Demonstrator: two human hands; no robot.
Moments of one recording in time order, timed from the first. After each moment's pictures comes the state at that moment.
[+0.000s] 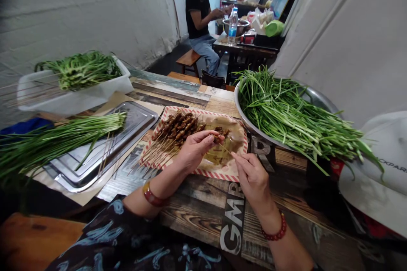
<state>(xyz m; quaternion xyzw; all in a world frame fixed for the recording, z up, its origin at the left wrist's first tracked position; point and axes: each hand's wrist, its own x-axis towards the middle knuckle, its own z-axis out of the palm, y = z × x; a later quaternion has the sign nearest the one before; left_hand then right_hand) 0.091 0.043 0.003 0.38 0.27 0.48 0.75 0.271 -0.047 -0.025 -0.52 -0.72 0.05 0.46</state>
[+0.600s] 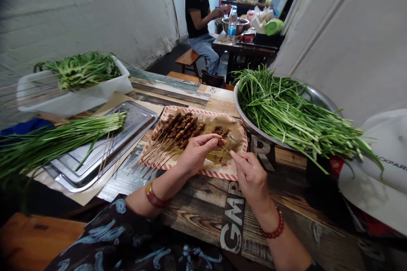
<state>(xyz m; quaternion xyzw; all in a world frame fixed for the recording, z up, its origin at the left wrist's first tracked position) 0.099 0.034 0.002 0.41 0.30 0.46 0.73 0.264 -0.046 -0.022 -0.55 -0.71 0.03 0.45</state>
